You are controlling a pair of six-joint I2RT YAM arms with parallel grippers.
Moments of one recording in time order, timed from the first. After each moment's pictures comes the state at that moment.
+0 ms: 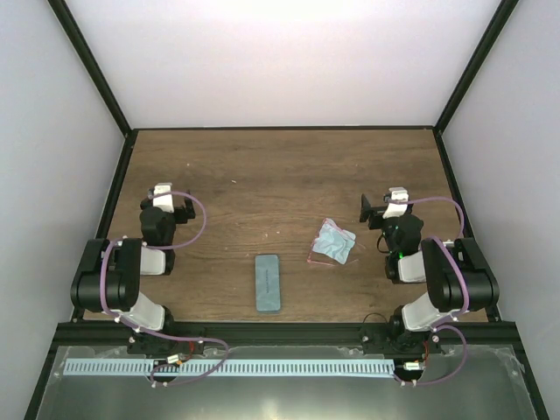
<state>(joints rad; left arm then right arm) 0.03 1.54 0.31 1.06 -0.02 -0.02 0.03 1.53 0.22 1.20 -0.09 0.02</state>
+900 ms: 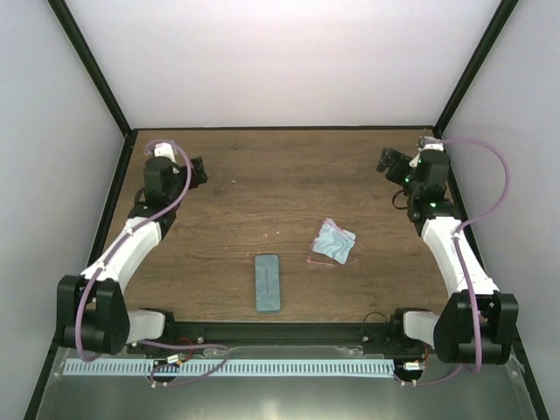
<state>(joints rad) -0.14 1.26 0.82 0.15 -0.09 -0.30 -0.01 1.21 0.89 0.01 -0.06 0.40</state>
